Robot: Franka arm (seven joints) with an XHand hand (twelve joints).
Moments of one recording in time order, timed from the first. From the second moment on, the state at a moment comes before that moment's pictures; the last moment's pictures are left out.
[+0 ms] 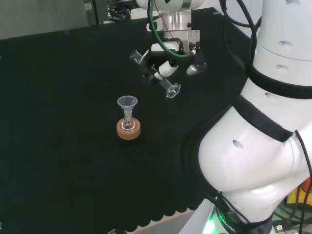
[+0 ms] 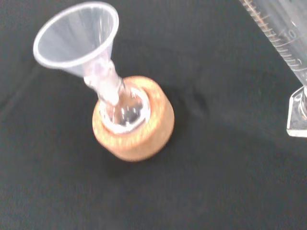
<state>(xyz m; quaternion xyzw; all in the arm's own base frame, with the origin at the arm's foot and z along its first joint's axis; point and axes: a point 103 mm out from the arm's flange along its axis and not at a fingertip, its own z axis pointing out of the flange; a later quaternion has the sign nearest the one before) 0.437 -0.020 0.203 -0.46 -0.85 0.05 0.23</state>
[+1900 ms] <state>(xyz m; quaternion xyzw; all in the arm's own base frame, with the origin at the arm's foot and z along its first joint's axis) 0.572 0.028 0.109 -0.41 -0.84 -0.20 0.27</state>
